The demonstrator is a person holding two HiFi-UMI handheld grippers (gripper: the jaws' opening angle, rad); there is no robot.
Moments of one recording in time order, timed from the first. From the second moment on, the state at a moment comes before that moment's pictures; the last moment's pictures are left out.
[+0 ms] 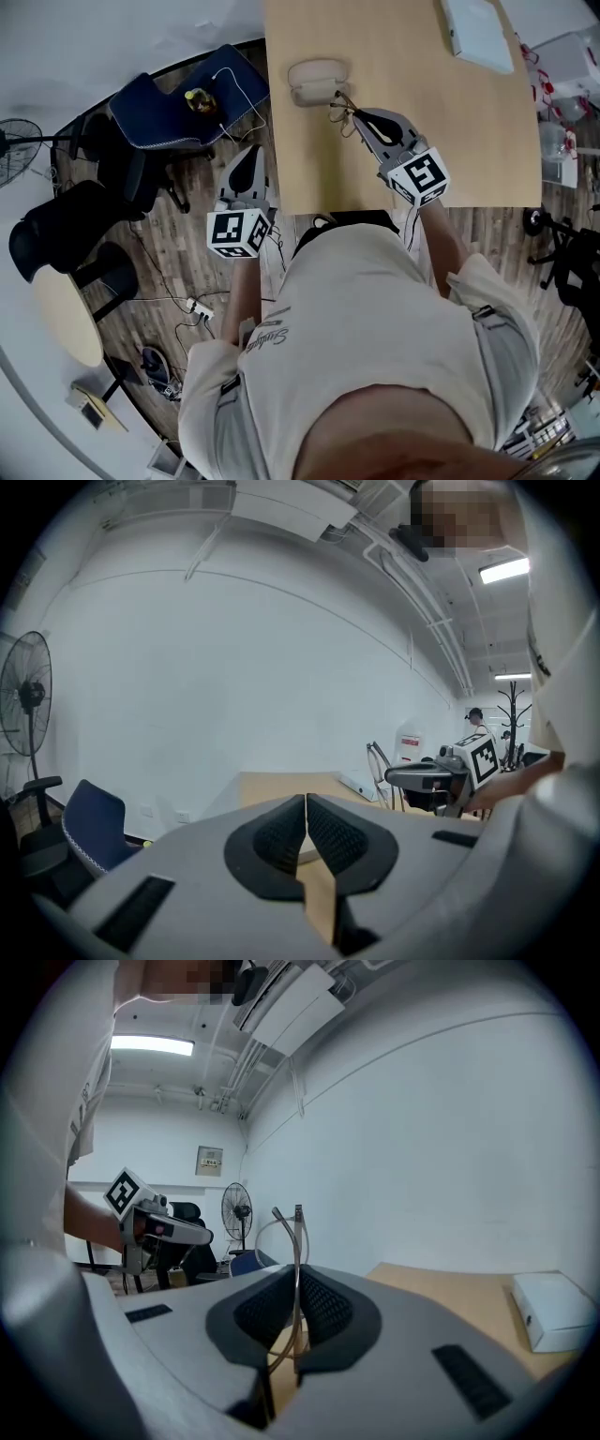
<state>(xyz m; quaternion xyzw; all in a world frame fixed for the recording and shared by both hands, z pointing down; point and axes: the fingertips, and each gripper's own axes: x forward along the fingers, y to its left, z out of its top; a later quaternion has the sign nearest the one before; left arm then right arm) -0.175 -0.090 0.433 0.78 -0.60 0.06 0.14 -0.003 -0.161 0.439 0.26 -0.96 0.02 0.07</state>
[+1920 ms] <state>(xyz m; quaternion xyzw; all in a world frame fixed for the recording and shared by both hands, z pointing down) -0.212 -0.146 0.493 0.75 -0.63 0.04 0.20 -0.084 -0.272 0.618 0.00 -0.89 -0.15 0.42</state>
